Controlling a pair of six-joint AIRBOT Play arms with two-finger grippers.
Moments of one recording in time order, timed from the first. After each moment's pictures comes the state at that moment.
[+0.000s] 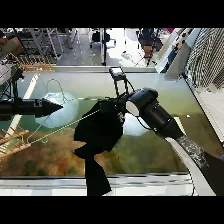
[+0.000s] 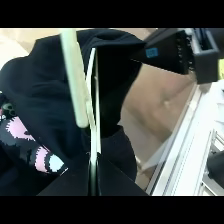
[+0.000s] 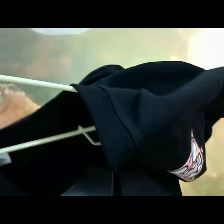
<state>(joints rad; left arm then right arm) 0.24 -1.26 1.29 0.37 -1.46 -0.59 0.66 -1.45 1.69 -1.67 1.11 1.94</state>
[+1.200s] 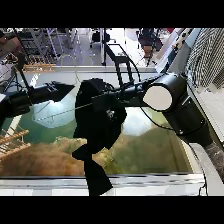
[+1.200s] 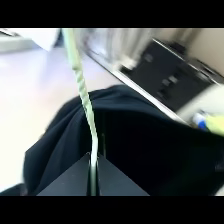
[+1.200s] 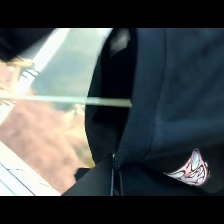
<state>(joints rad) 0.04 -1.26 1.28 0.14 -1.09 -0.46 0.70 -1.38 1.89 -1.39 1.22 1.74</state>
